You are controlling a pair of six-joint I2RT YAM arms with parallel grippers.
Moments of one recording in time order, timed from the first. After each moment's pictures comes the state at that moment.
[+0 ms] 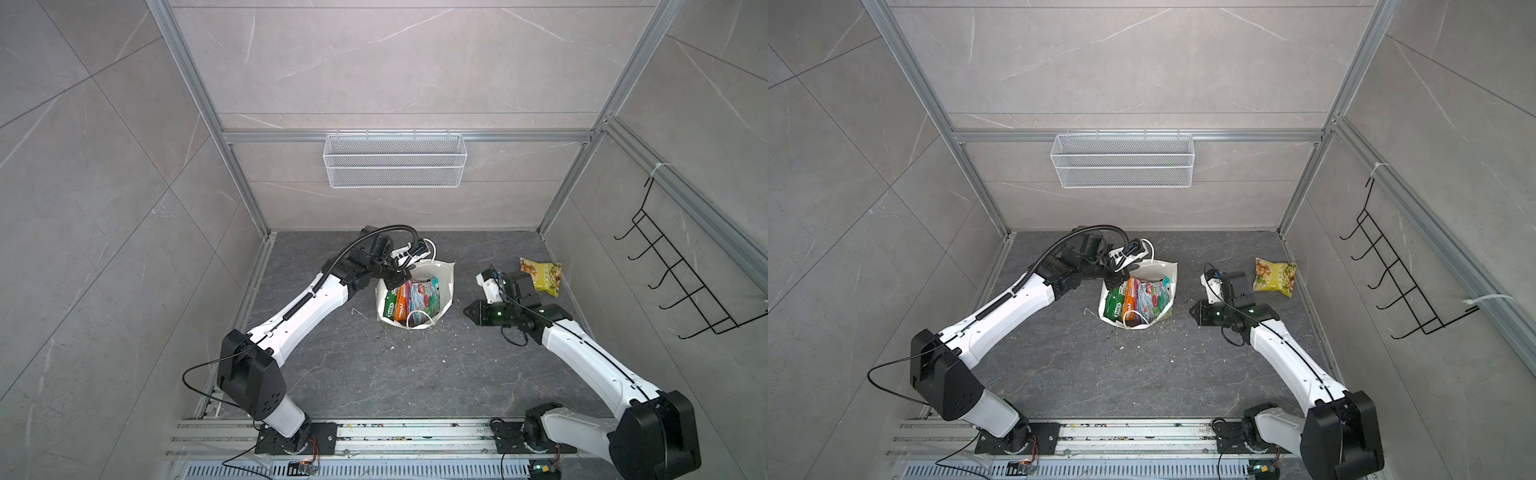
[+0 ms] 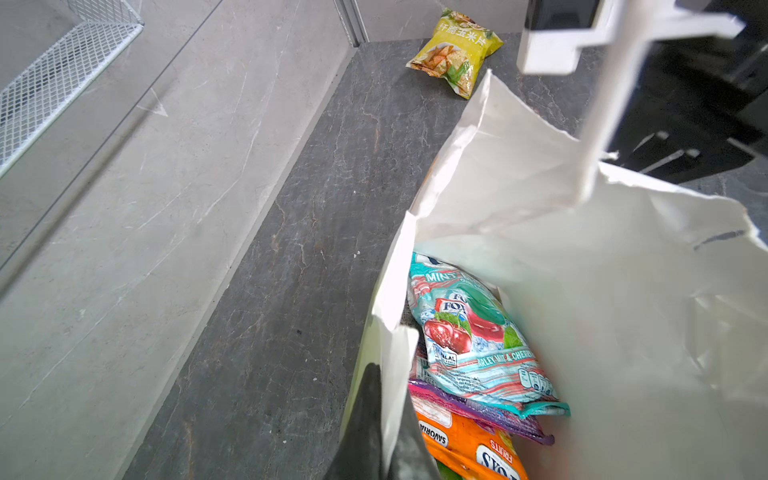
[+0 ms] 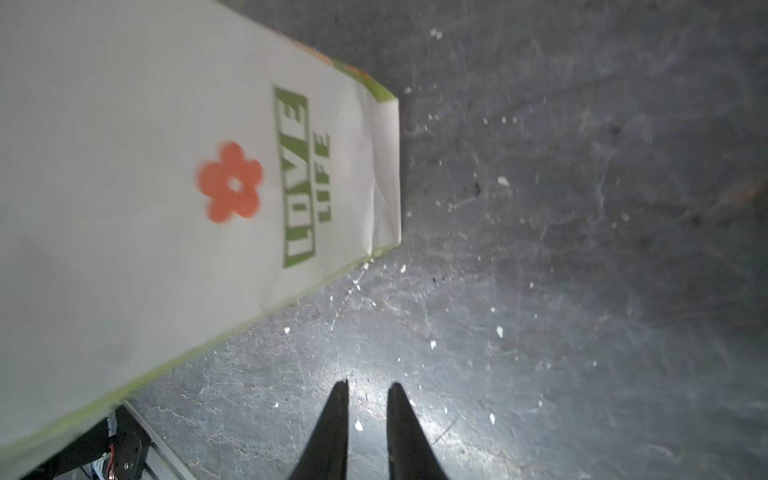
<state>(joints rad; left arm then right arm) -0.64 1.57 1.45 -0.49 0.31 0.60 0.28 1.19 0.76 -0.47 -0.38 0.33</state>
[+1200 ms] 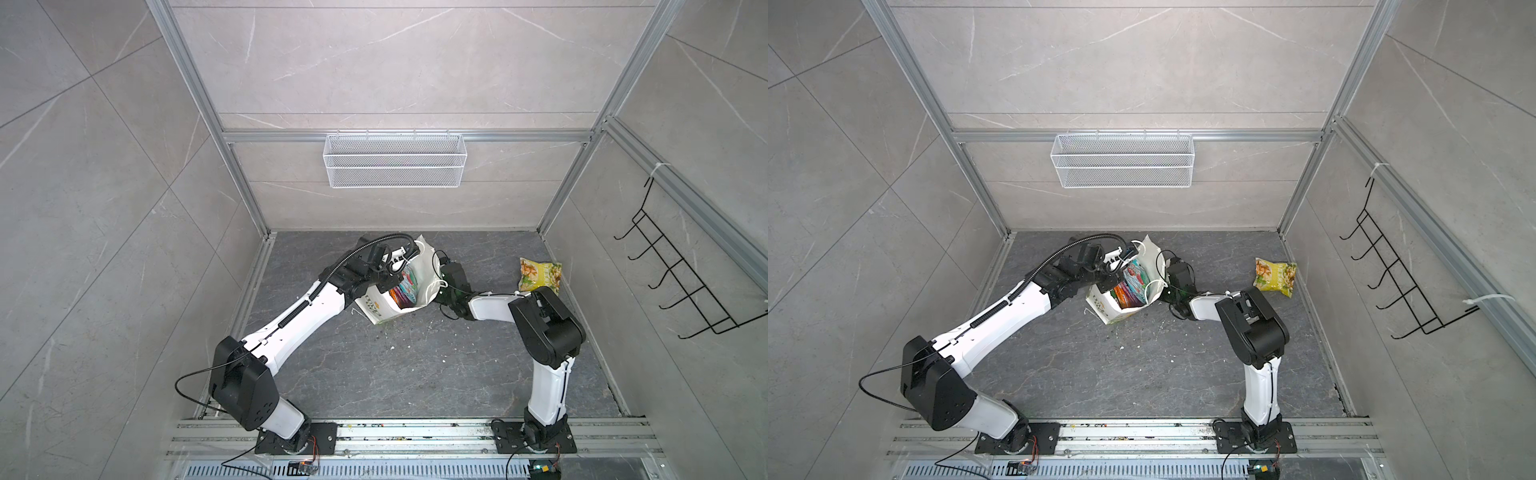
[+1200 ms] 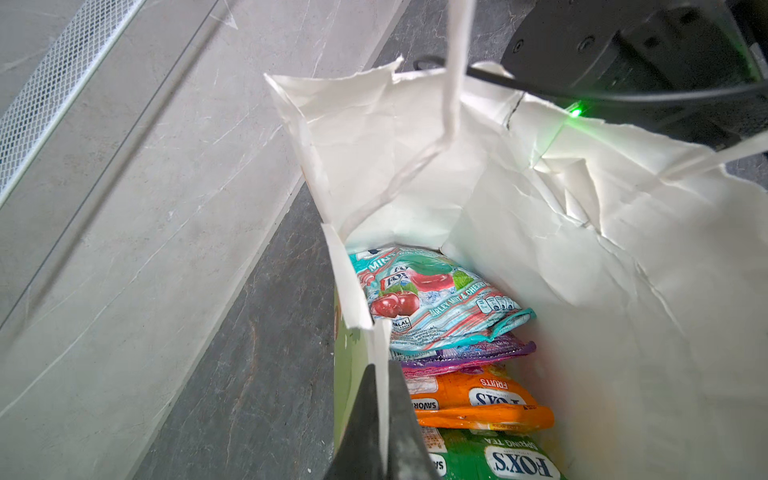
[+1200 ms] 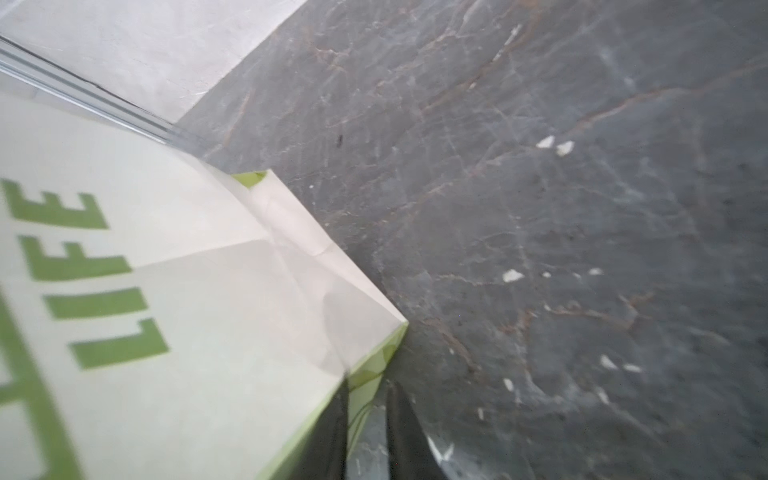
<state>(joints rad) -0.65 1.52 1.35 -0.45 0.04 0.59 0.47 1.95 1.03 0.29 -0.18 0.65</state>
